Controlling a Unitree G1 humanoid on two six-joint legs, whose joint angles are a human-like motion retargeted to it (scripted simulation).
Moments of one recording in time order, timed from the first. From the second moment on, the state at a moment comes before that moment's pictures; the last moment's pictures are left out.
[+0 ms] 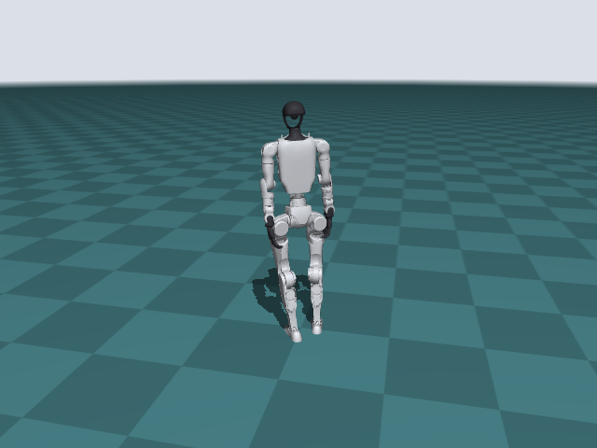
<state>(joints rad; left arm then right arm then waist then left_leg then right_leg) 0.10 0.07 0.40 1.65 0.36 0.11 -0.11 0.00 -0.08 -0.05 1.48 -0.20 0.08 0.25 -0.24 -0.02 -0.16 -0.03 -0.12 -0.06 0.04 -0.07 0.03 -0.03 -0.07 -0.47 0.02 -0.12 0.06</state>
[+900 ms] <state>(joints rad) 0.02 0.08 0.30 1.60 0.37 0.09 -0.22 0.03 -0.09 -0.01 1.58 -0.29 0.11 0.23 -0.32 0.01 -0.16 -0.04 -0.09 -0.08 0.02 -0.06 0.01 -0.06 -0.03 -0.50 0.00 -0.05 0.01</state>
